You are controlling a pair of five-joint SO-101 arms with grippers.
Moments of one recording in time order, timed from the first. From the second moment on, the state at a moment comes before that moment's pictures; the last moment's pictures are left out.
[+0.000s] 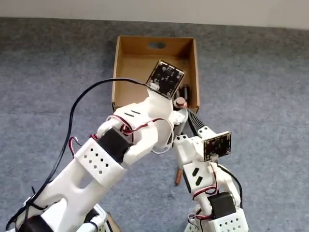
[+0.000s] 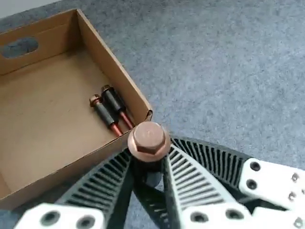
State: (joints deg) left arm 35.9 -35.5 27.9 53.0 11.6; right arm -22.2 -103.2 91.0 22.0 1.5
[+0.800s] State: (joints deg) left arm 2.0 -59.8 38.3 64.8 6.6; right arm -22.1 -103.2 91.0 25.8 1.5
